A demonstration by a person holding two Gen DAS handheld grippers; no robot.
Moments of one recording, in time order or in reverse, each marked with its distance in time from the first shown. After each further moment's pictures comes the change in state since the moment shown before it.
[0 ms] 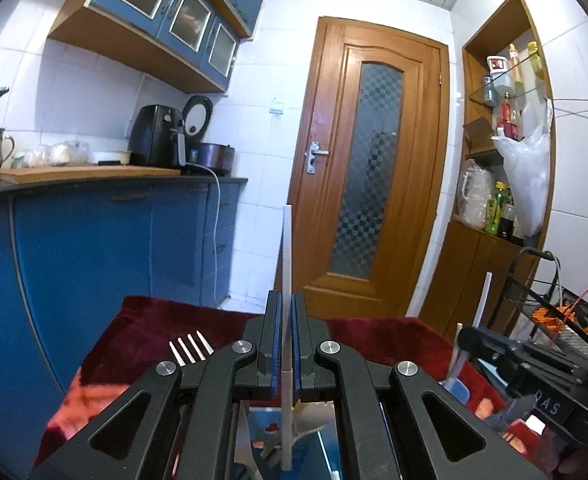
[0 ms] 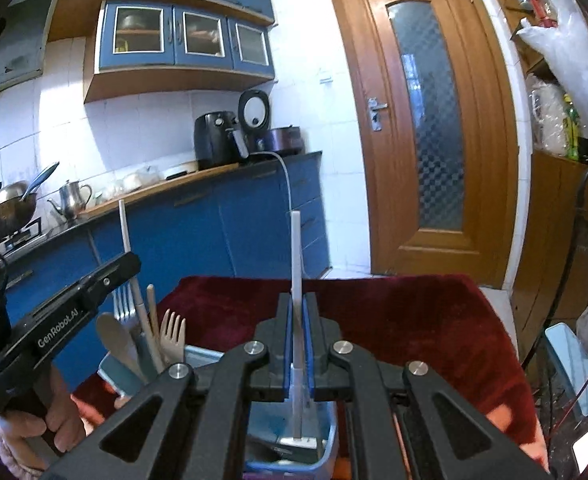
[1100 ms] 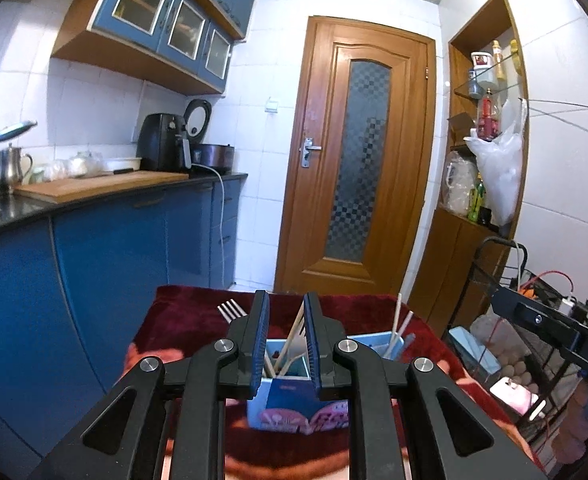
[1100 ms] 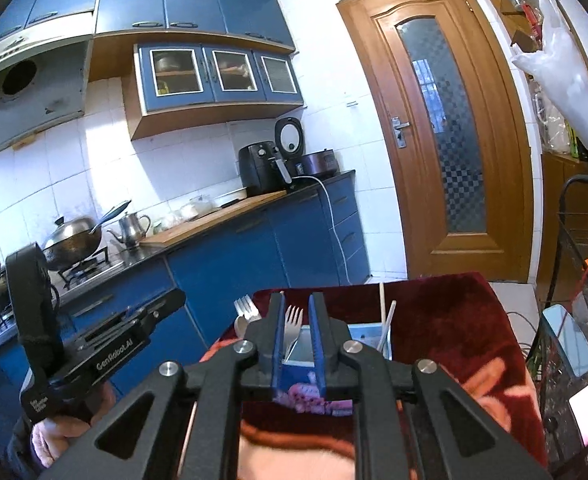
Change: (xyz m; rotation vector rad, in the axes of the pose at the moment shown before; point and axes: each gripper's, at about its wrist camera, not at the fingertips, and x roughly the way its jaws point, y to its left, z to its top) left arm -0.137 -0.012 0.027 0.048 0.055 0.010; right arm -0.142 0.047 0.013 0.066 -0.054 0.133
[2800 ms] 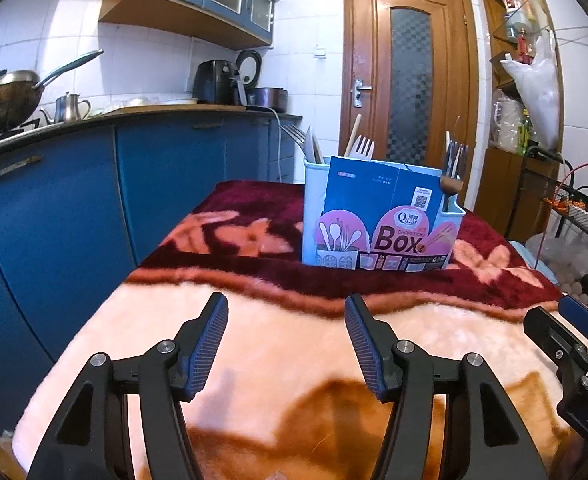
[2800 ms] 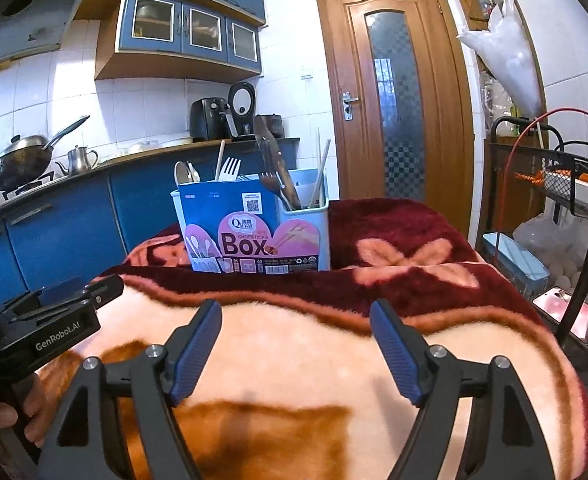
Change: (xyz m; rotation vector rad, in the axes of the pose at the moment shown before) left arm -0.019 0.007 -0.167 0.001 0.141 0.223; right arm -0.009 -0.006 -0.176 -0.084 0.038 -0.262
